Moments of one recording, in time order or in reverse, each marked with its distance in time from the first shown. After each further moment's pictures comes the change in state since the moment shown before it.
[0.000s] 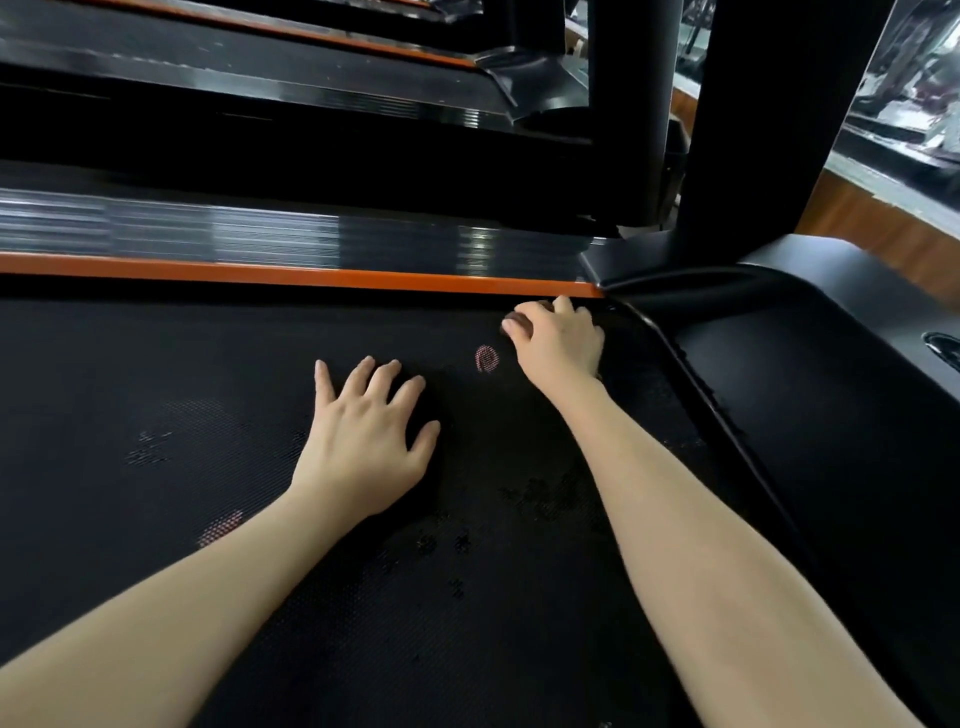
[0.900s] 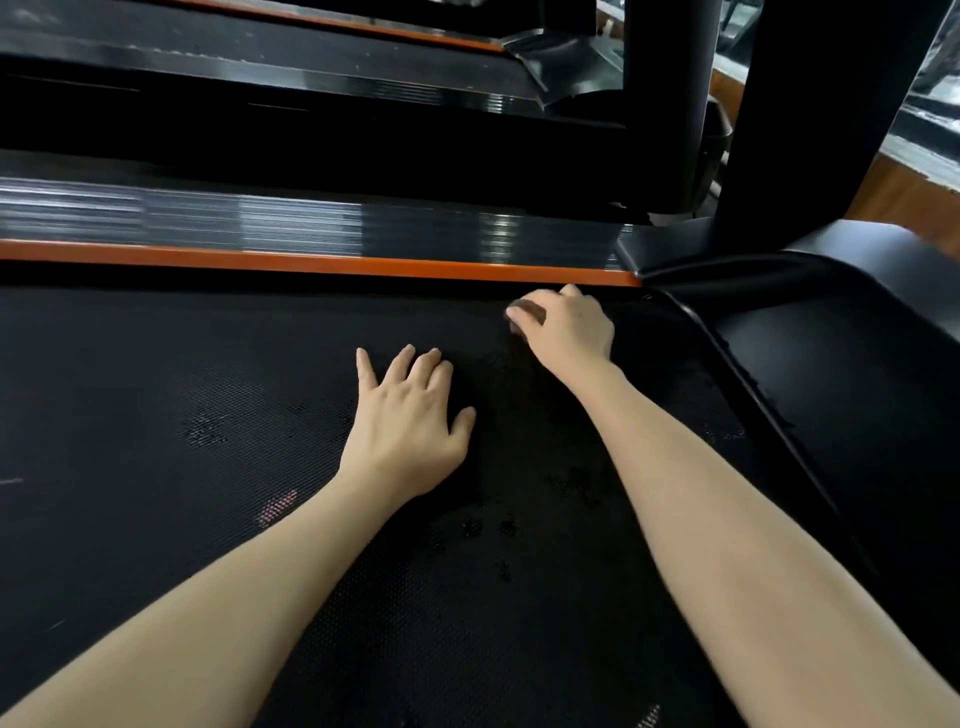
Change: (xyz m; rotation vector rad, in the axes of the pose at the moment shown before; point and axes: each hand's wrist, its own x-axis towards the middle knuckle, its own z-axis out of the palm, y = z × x) left_hand -0.001 -0.002 -0.005 -0.036 -0.027 -0.032; right_hand 0.000 -0.027 0.006 0.177 0.031 -0.066
